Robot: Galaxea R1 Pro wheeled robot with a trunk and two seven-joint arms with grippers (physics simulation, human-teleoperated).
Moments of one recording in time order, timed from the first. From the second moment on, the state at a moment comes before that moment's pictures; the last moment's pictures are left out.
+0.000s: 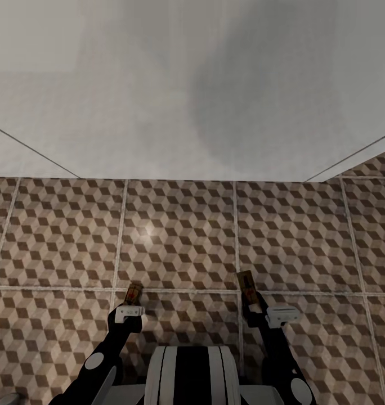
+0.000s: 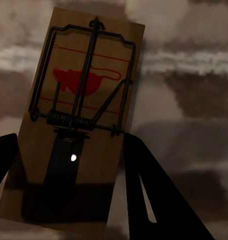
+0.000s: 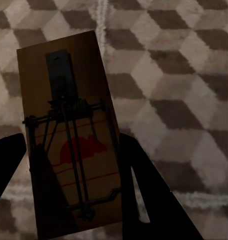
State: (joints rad) left arm -0.25 0.06 -0.20 -1.08 0.15 -0.03 0.07; right arm -0.13 -0.06 0.20 -1.23 -0.06 -0.43 -0.14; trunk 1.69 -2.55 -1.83
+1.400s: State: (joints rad) left arm -0.25 0.04 -0.19 -1.31 0.15 0.15 0.21; right arm -0.23 -0.06 0.20 -1.30 -0.02 -0.29 -0.14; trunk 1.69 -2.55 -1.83
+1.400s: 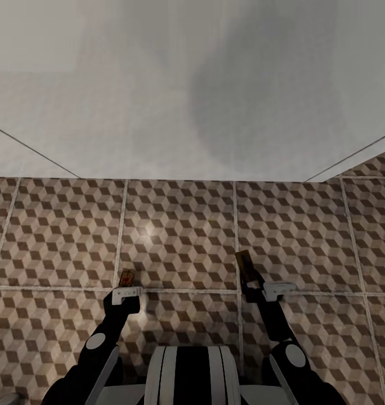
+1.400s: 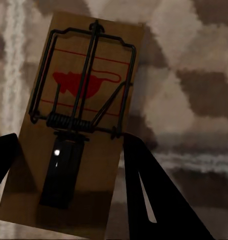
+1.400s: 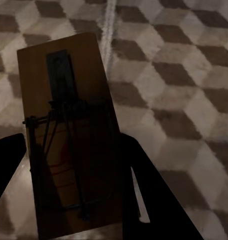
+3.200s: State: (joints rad) left arm -0.25 0.09 -0.20 -1.41 0.15 0.13 0.21; right arm -0.24 -0.06 0.20 -1.30 -0.02 -0.46 -0.11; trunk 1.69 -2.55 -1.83
